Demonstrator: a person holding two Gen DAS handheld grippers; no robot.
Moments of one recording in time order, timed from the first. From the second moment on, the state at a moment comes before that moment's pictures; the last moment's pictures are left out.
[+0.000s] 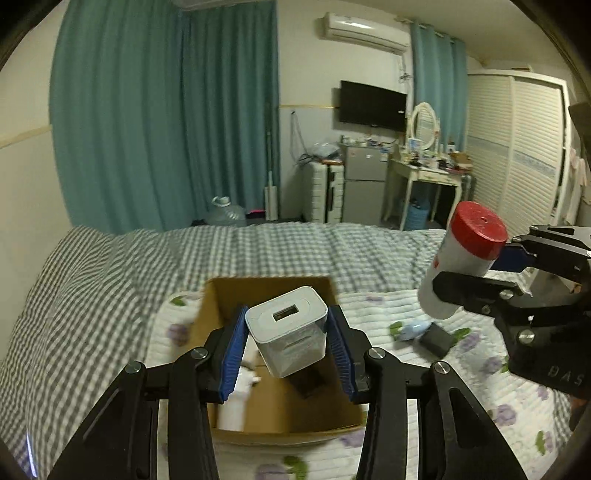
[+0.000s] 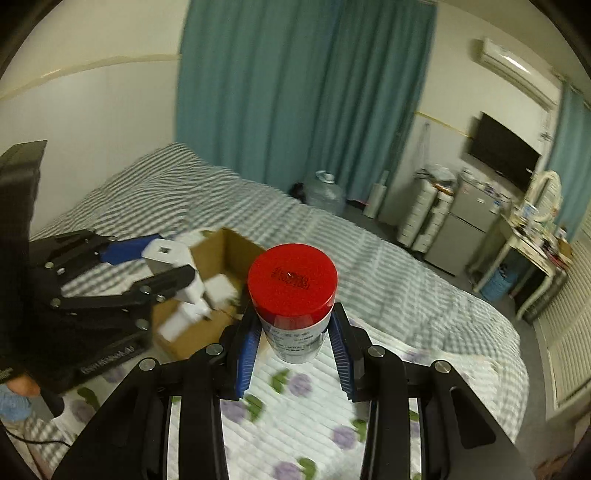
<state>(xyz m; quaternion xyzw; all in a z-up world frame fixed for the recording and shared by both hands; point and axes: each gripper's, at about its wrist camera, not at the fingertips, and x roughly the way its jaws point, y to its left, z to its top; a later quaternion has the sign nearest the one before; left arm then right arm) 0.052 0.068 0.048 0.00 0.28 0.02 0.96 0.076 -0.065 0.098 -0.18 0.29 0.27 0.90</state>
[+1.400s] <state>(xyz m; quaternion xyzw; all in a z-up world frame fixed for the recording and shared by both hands) 0.080 0.110 -0.022 0.00 0.37 0.09 0.93 0.129 -0.026 0.020 -0.16 0.33 0.25 0.90</state>
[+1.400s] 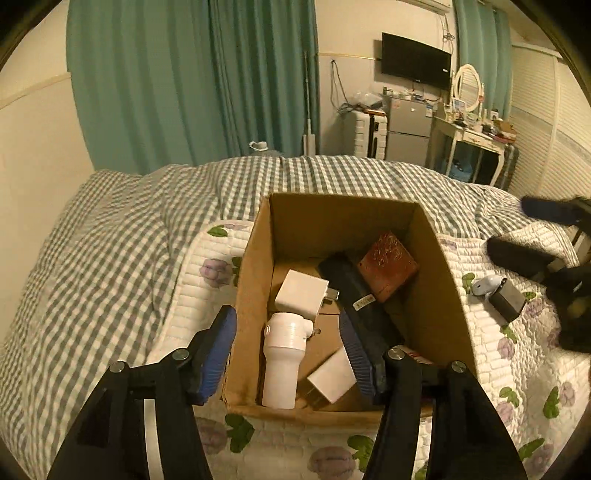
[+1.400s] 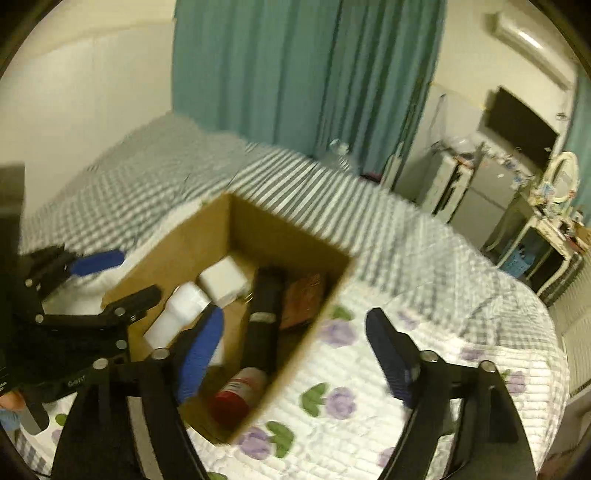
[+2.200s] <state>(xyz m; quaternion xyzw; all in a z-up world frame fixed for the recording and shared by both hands) 0.119 -0.089 -0.020 0.05 0.36 0.02 0.93 0.133 -0.246 -0.007 -0.10 0.35 0.12 0.92</state>
